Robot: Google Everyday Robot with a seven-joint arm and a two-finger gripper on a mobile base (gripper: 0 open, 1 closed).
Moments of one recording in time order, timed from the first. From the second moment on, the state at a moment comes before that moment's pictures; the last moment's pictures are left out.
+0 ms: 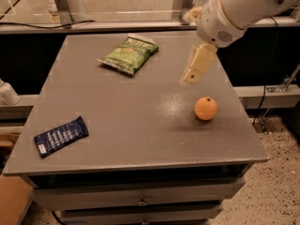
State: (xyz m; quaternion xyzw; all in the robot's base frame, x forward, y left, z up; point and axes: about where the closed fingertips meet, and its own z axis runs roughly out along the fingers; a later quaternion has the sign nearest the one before) arm 0.575 -0.093 0.958 -0.66 0.67 0.05 0.34
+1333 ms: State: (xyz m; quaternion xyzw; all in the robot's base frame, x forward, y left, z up) arm 0.688 -0.055 0.913 -0.57 0.71 0.07 0.41
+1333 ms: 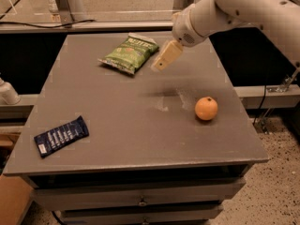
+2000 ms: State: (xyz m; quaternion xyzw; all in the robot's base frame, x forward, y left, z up) arm 0.736 -0.007 0.876 -0.51 0.75 0.13 0.41
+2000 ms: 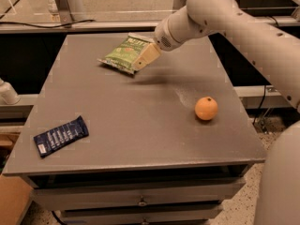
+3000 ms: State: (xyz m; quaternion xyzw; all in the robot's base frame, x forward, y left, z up) arm 0.750 0.051 0.838 -0.50 0.75 0.18 0.38
